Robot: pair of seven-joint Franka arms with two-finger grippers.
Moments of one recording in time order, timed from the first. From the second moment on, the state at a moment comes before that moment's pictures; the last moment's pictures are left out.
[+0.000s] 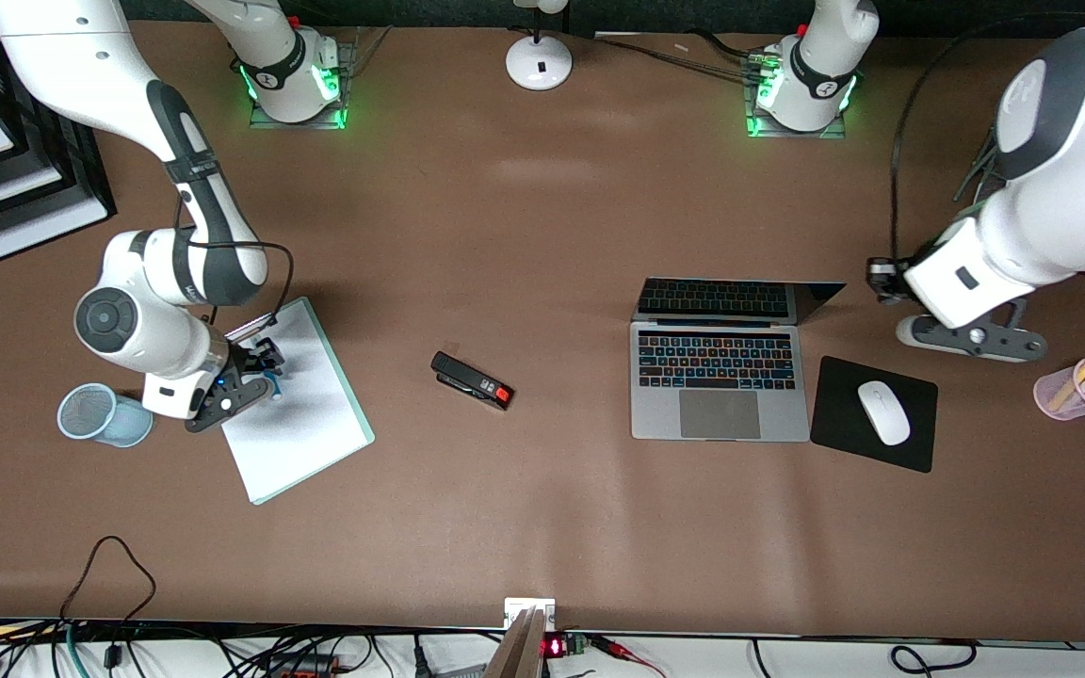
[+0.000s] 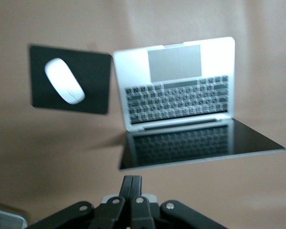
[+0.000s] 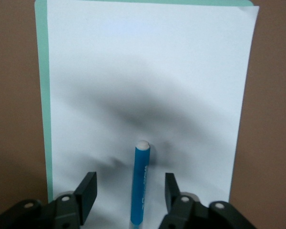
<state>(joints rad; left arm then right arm) -0.12 0.26 -0.06 -1.43 -0.05 1.49 -0.07 0.13 0.54 -0.03 -1.82 0.02 2.31 -0.49</state>
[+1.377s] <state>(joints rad) -0.12 0.07 -0.29 -2.23 -0.09 2.24 -0.35 0.12 0.67 -0.04 -1.74 0.02 2.34 -0.52</state>
